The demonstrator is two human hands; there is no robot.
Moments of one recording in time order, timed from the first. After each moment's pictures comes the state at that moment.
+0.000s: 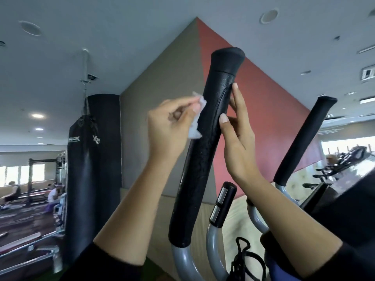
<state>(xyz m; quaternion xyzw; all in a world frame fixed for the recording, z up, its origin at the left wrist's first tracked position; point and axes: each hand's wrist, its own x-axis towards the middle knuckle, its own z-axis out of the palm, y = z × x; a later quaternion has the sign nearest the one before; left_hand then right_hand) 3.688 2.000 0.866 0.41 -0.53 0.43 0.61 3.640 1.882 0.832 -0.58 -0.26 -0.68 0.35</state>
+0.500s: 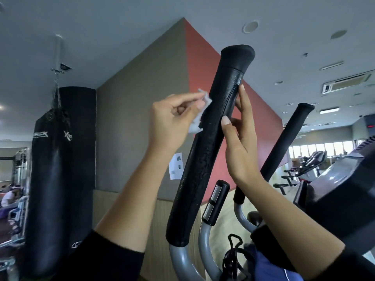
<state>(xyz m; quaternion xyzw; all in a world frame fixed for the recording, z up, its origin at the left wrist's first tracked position) 3.711 2.003 0.872 0.38 -0.59 0.32 0.64 3.642 1.892 0.823 -0.60 -0.21 -0.71 0.30</state>
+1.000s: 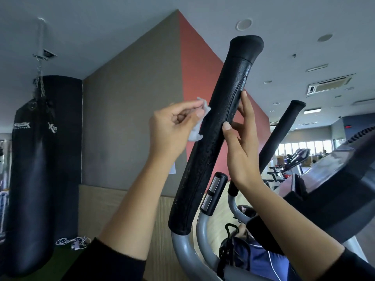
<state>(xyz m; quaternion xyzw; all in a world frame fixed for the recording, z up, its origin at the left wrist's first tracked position) 3.734 2.004 0.844 0.36 -0.60 0.24 0.68 3.646 1.900 0.800 -0.61 -0.17 -0.72 0.27</state>
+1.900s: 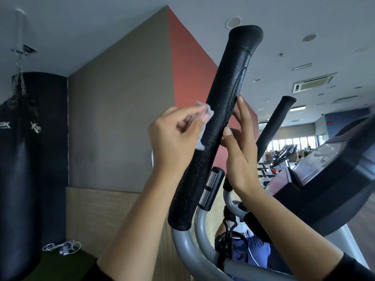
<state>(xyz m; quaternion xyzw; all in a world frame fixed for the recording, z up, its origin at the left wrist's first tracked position) 3.725 2.006 0.816 0.37 -0.56 0.36 0.65 3.652 1.904 0.777 -0.61 -0.16 -0.72 0.29</state>
